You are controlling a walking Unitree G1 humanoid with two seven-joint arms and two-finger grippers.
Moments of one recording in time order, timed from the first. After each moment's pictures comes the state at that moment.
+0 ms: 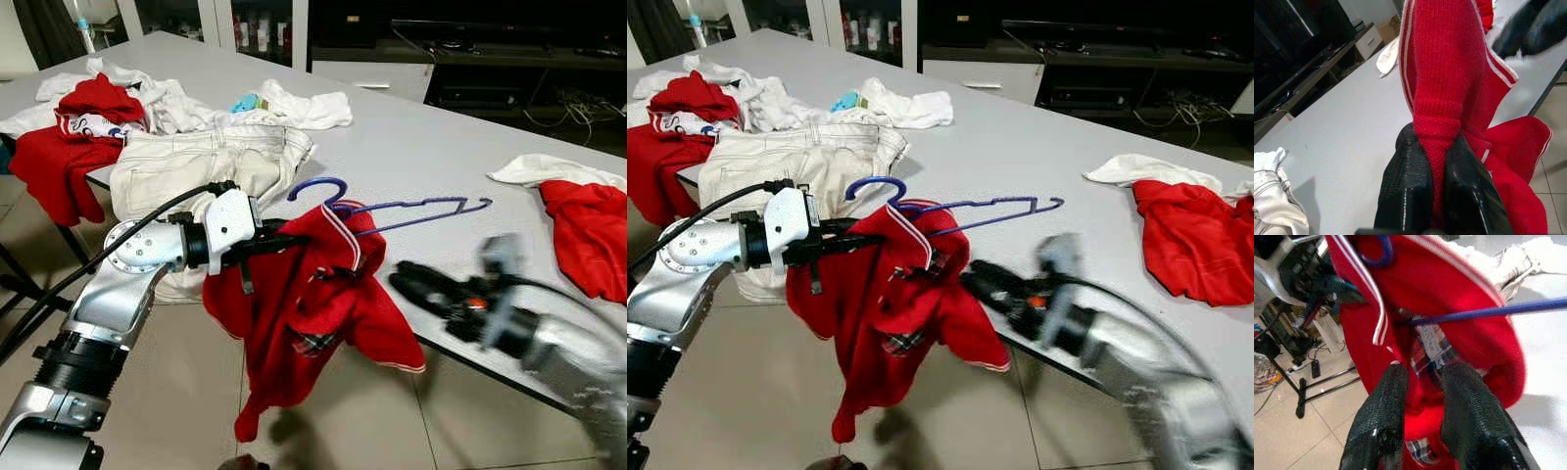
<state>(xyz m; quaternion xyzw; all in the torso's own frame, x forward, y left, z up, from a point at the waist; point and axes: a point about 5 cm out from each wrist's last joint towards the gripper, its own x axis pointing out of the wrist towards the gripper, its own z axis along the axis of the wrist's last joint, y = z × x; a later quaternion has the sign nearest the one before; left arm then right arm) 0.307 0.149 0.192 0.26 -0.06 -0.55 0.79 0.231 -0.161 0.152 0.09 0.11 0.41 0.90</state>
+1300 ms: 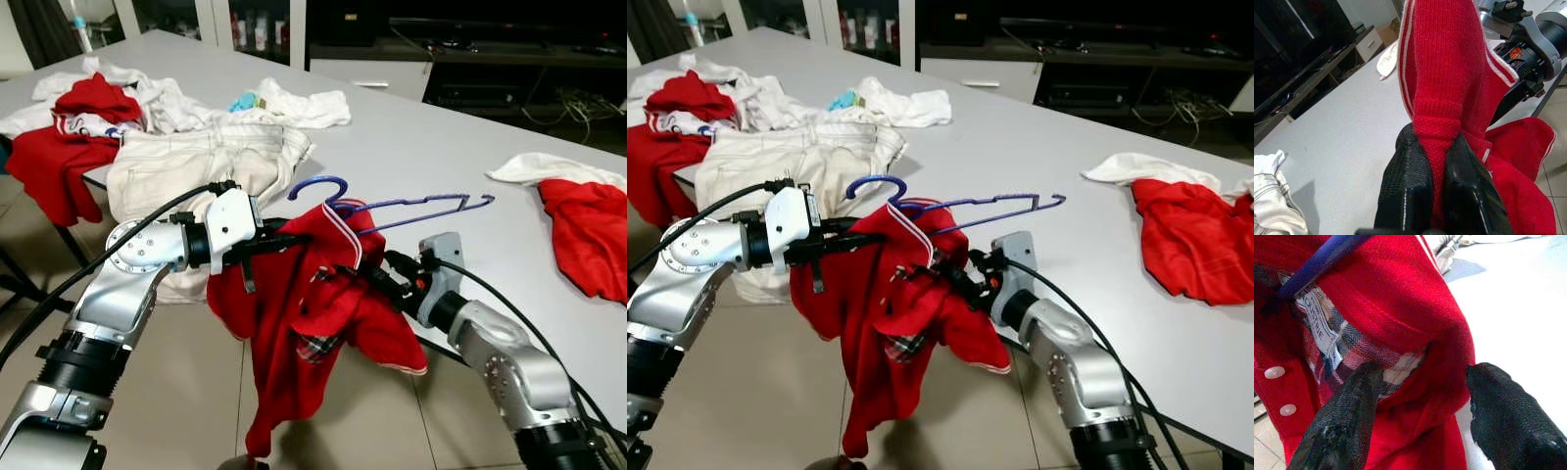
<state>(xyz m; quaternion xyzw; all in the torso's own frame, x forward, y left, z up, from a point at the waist) 0.307 0.148 0.192 0.26 -0.07 -0.55 0.79 0.282 -0.137 0.103 0.09 0.13 0.29 0.94</state>
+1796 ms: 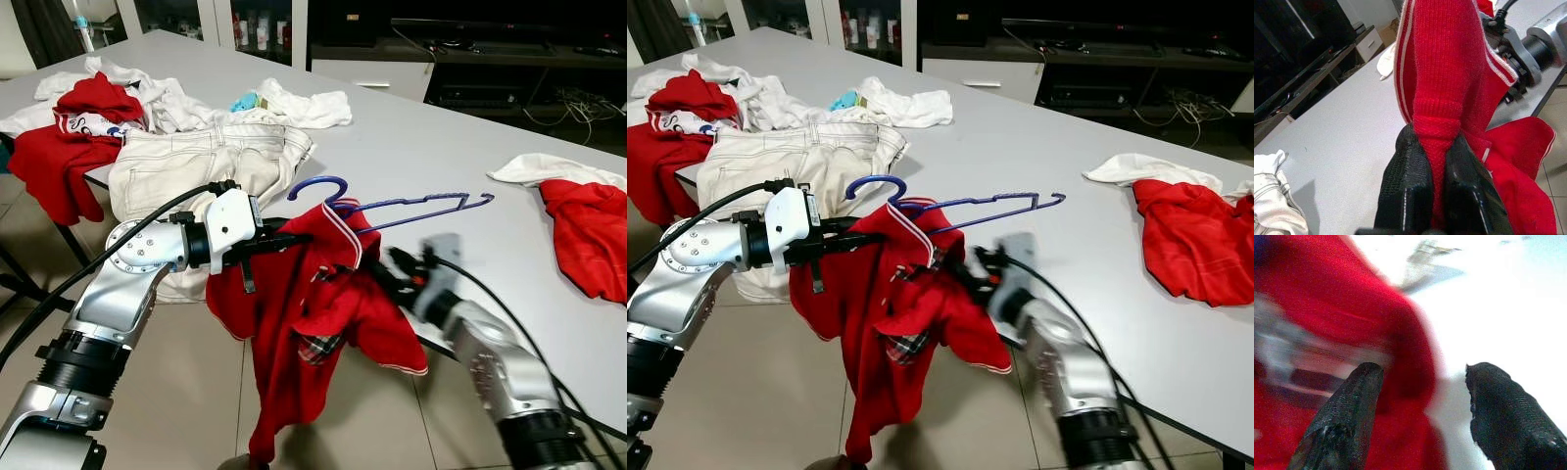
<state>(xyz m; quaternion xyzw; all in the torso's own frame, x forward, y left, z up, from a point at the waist) 0.307 0.148 0.192 0.26 -0.07 -0.55 0.79 0.294 -0.156 0.084 0.11 0.12 0.23 0.96</state>
